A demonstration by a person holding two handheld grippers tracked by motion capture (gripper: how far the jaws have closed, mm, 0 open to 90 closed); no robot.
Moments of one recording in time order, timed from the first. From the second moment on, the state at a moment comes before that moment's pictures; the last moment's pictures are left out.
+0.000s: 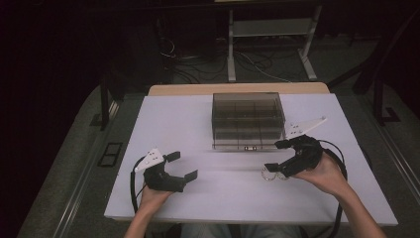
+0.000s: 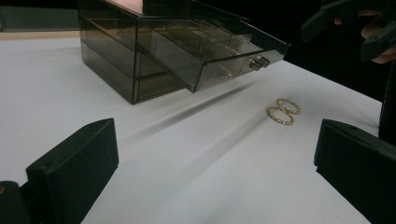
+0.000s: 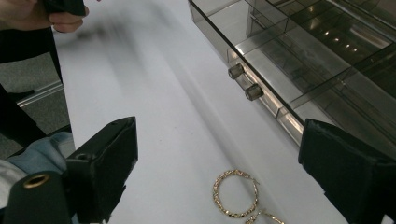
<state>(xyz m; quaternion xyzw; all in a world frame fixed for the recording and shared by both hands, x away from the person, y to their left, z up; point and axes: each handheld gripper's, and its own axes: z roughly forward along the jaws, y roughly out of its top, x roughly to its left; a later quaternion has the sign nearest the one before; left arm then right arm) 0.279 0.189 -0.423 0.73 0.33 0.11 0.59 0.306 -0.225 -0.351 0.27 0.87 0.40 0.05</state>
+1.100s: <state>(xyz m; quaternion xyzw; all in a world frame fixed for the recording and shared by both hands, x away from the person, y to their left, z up) 0.281 0.190 -0.423 0.74 0.33 0.11 0.58 0.296 -0.225 -0.399 0.28 0.87 0.40 0.03</state>
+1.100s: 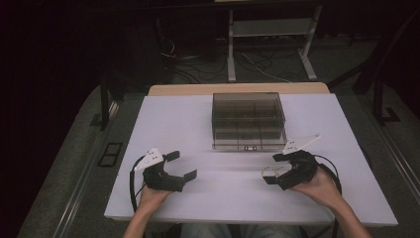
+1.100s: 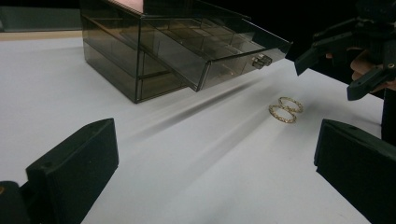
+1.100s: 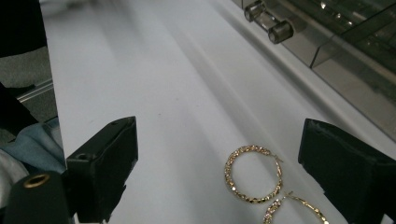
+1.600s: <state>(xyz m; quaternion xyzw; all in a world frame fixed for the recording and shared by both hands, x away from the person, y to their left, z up) 0.282 0.190 -0.422 0.74 0.33 0.10 0.58 0.300 -0.219 -0.416 0.28 0.88 0.37 0.03</state>
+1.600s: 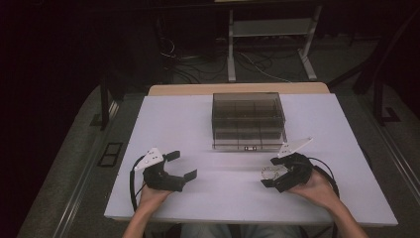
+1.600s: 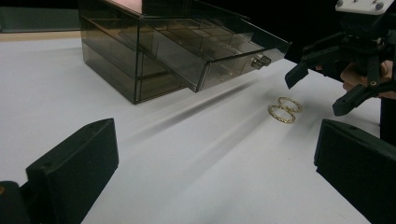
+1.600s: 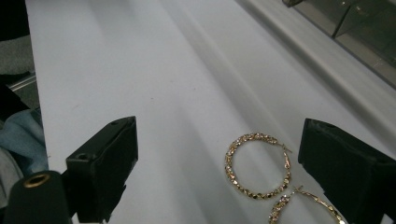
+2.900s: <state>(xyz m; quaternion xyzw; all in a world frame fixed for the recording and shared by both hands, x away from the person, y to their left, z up) 0.282 0.189 -0.423 0.74 0.32 0.10 0.58 0.304 -0.211 -0.437 0.28 0.91 0.31 0.04</state>
